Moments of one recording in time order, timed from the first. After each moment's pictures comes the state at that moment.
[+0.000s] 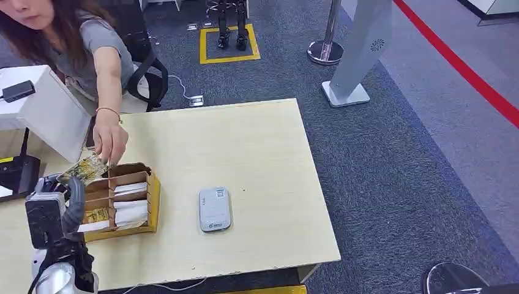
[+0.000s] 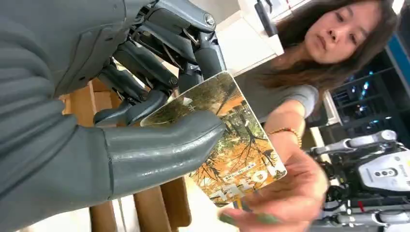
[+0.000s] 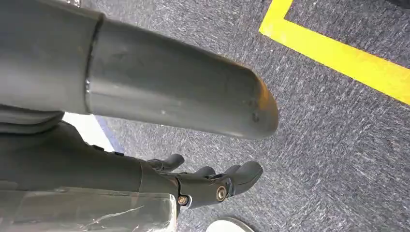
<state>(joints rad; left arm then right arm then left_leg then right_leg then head) -0.13 -0.24 0.41 -1.63 -0.29 -0.15 -0.32 -0.15 0.07 -0.73 -0.22 1.56 -0.03 0.05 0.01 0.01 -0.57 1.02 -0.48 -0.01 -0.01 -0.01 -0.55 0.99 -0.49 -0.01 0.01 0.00</state>
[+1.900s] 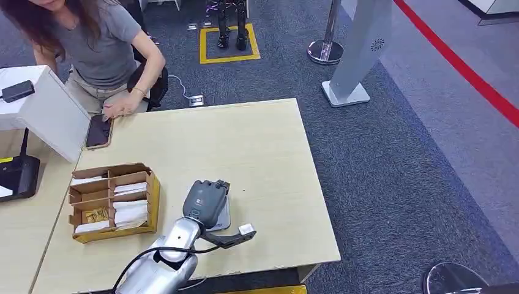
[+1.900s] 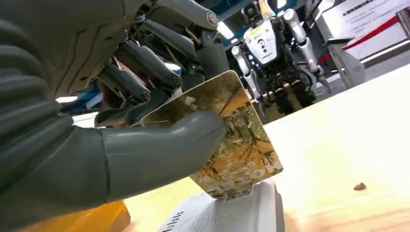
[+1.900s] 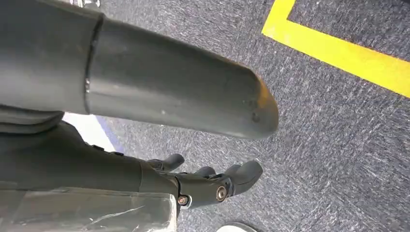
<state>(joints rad) -0.38 -0.09 -0.63 -0.99 -1.57 0.20 0.20 -0.14 0.07 -0.77 -0.22 1.57 -0.04 0.06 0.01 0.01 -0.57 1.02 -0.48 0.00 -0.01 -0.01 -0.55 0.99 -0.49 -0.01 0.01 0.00</state>
